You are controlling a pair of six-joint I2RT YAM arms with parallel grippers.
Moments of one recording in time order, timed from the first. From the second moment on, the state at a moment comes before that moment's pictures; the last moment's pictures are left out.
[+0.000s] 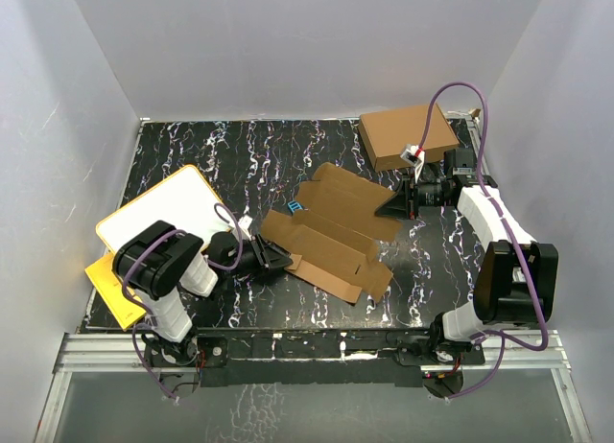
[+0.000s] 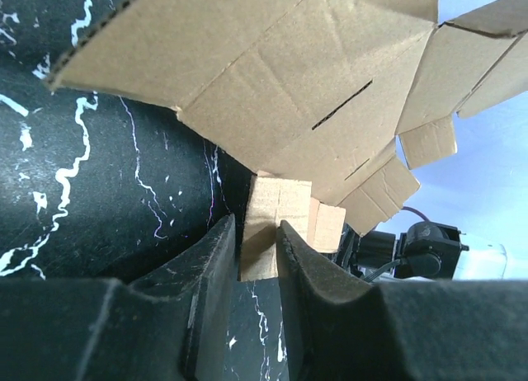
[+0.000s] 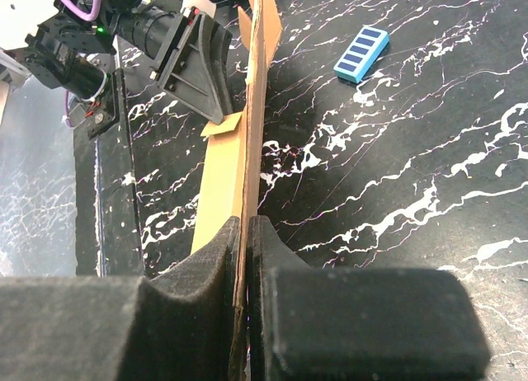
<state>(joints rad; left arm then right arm) -0.47 1.75 0.20 1.11 0.54 -1.06 -0.08 1.48 1.05 -0.65 -1.29 -0.60</state>
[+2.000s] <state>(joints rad) -0.27 1.27 0.74 0.24 0.58 -0.36 -0.09 1.48 1.05 -0.67 -1.32 -0.64</state>
